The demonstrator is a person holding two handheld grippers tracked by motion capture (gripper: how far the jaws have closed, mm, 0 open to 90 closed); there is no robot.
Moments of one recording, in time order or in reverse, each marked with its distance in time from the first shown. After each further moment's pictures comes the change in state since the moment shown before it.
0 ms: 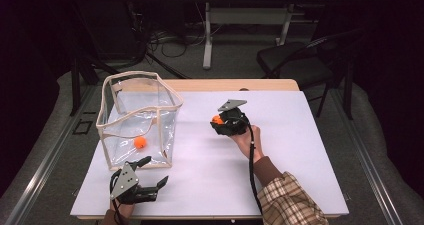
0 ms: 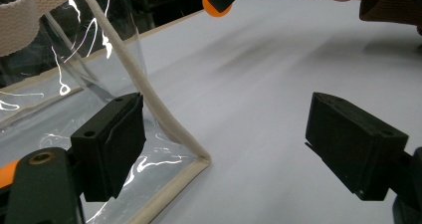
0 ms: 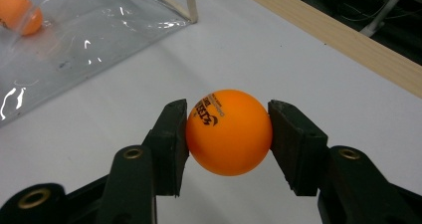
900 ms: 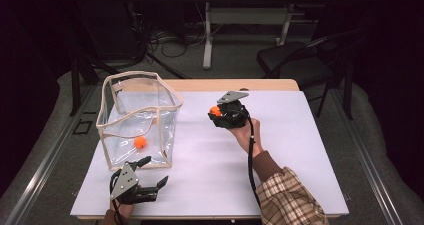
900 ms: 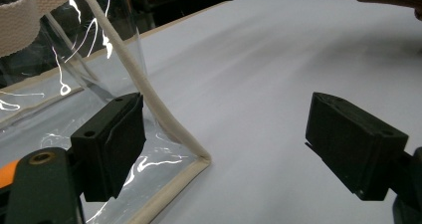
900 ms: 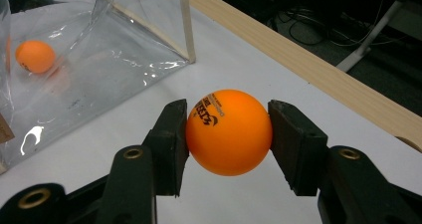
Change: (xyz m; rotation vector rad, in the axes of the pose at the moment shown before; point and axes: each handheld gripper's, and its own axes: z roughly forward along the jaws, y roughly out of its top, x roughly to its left) left arm 0.000 0.000 0.000 0.002 0.001 0.000; right arm 0.001 0.028 -0.017 -0.077 -0.013 -0.011
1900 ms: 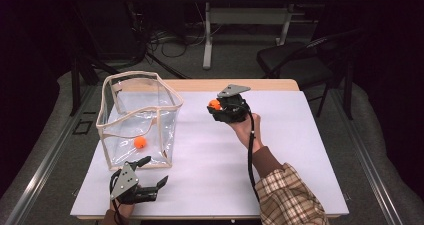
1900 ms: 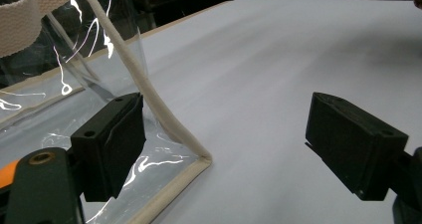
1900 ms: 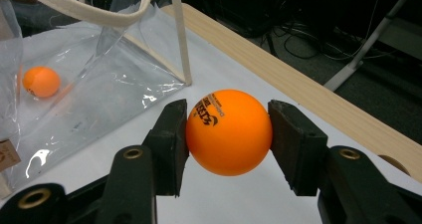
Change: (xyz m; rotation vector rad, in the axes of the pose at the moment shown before) left arm 0.000 0.000 0.000 -0.001 0.002 0.000; right arm -0.003 0.018 -0.009 -0.045 -0.009 0.000
